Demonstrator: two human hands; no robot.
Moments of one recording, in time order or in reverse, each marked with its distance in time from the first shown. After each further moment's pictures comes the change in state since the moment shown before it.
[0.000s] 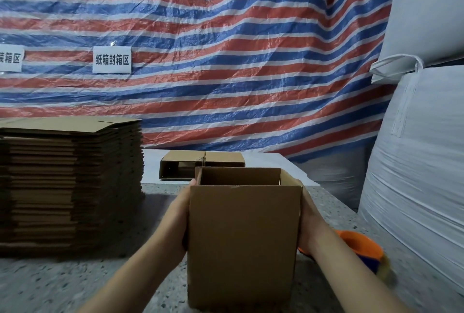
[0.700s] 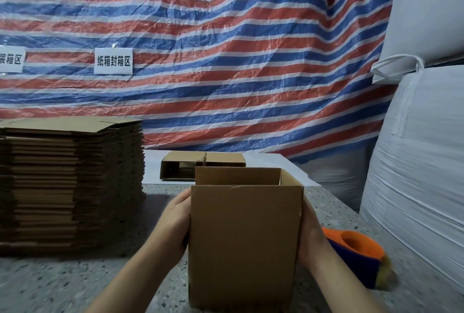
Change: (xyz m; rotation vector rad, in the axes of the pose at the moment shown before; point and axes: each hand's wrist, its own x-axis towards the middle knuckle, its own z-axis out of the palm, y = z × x) left_hand 0.006 -0.006 -0.014 0.106 -0.105 0.127; right_hand -0.024 0.012 0.007 -0.025 0.109 -0.133
